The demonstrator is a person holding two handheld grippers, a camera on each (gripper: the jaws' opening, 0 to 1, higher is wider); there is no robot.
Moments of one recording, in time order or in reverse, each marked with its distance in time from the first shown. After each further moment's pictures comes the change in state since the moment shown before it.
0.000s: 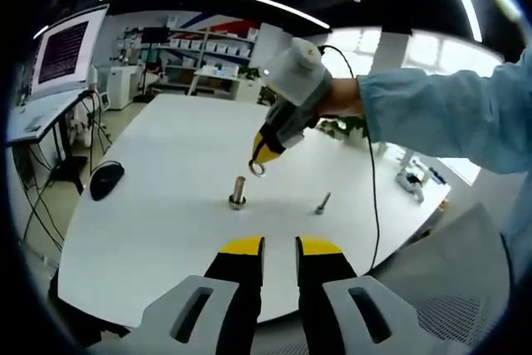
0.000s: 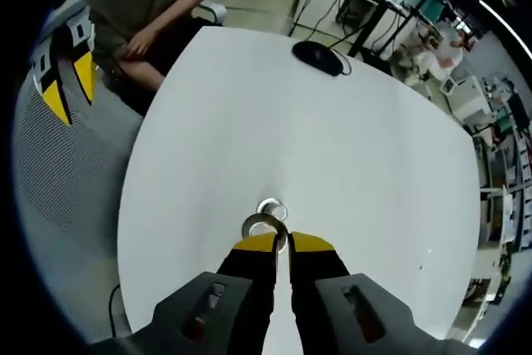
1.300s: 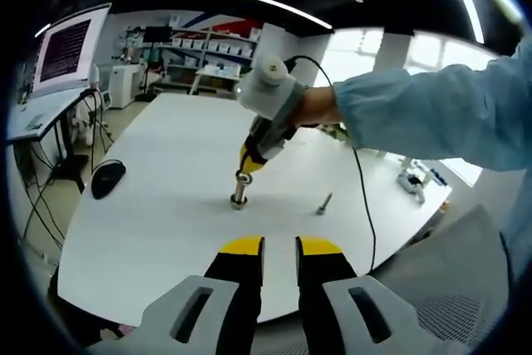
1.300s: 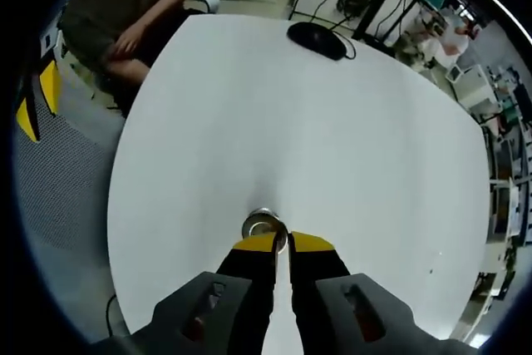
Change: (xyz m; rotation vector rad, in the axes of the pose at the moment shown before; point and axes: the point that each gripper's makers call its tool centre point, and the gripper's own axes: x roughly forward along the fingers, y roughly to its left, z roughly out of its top) left arm 0.000 0.001 -0.001 -0.007 0.002 0.007; right arm 0.032 -0.008 0.006 0.042 0.039 0.026
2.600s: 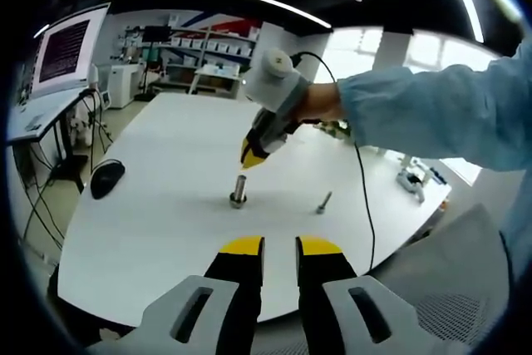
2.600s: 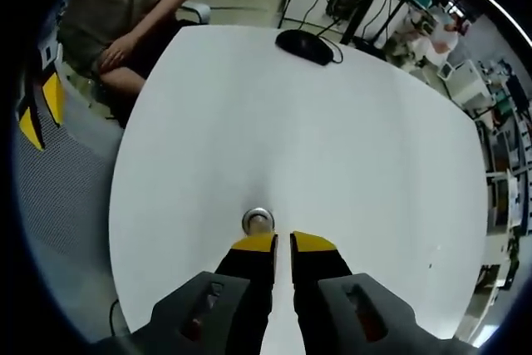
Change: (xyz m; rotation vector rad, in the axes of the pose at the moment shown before) left arm 0.000 -0.001 -0.001 0.004 0.005 -0.003; right arm -0.013 -0.007 -0.003 0.037 -0.038 -0.023
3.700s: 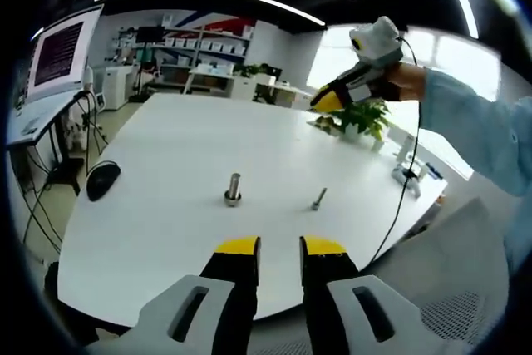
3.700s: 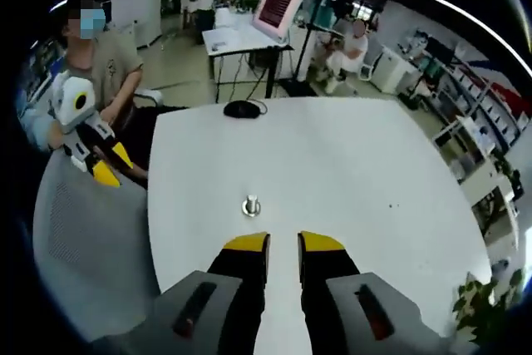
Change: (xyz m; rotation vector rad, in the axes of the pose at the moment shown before) left arm -0.002 -0.006 -0.004 0.021 0.015 -0.026; right arm -0.178 0.020 -0.063 0.418 -0.333 -0.210
